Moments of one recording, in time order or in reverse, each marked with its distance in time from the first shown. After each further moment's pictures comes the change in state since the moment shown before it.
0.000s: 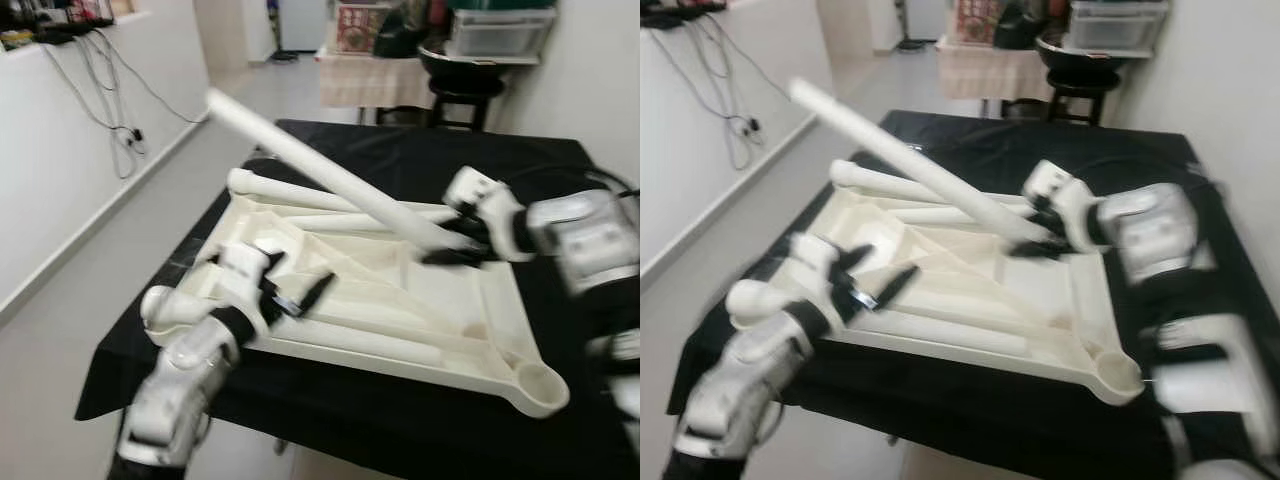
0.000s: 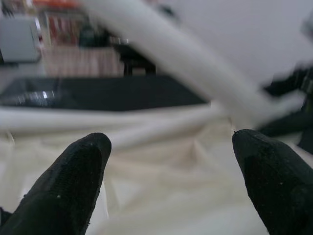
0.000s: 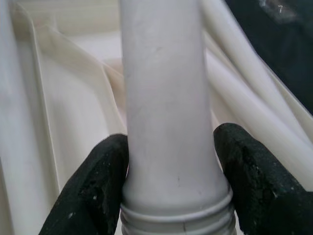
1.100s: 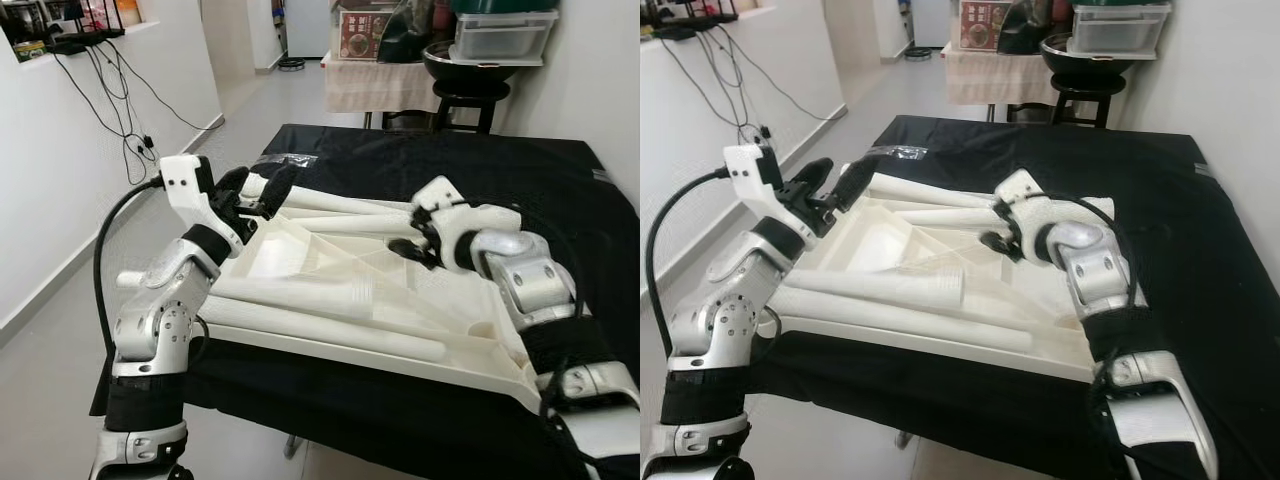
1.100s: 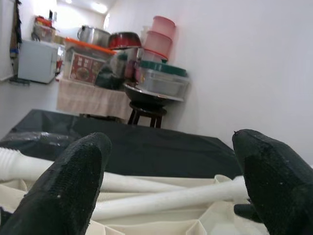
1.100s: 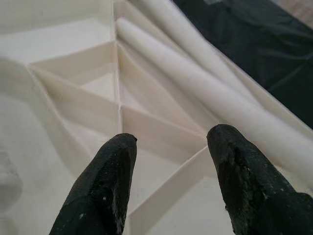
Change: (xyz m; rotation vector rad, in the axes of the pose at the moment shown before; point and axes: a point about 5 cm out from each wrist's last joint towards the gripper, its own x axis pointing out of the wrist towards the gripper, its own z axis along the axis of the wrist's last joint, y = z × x) left arm 0.026 0.033 0.036 -0.197 -0.134 0.075; right arm 0.029 0.017 -0.024 0.024 0.081 -0.302
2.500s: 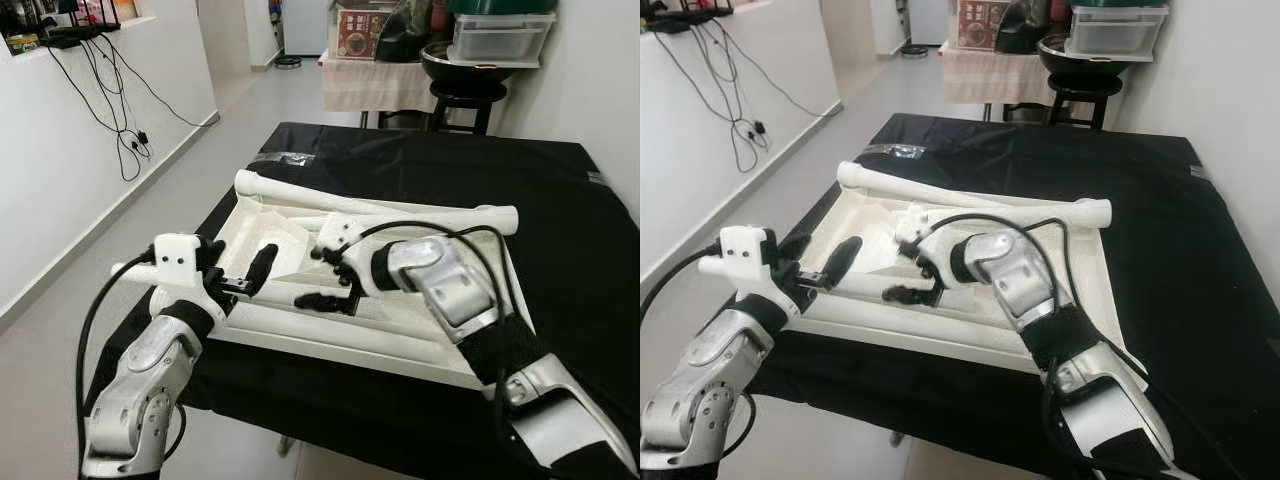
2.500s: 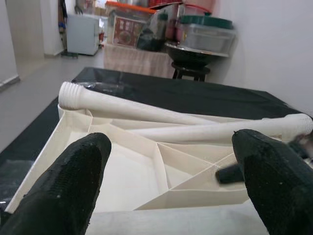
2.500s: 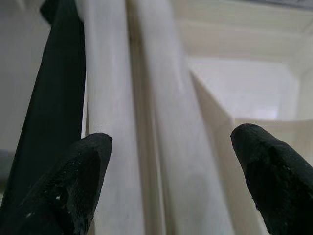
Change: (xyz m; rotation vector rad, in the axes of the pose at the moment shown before) left arm -0.073 0.001 -0.030 0.164 0.140 0.172; right arm 0.033 0.096 0.041 -0.284 0.014 0.526
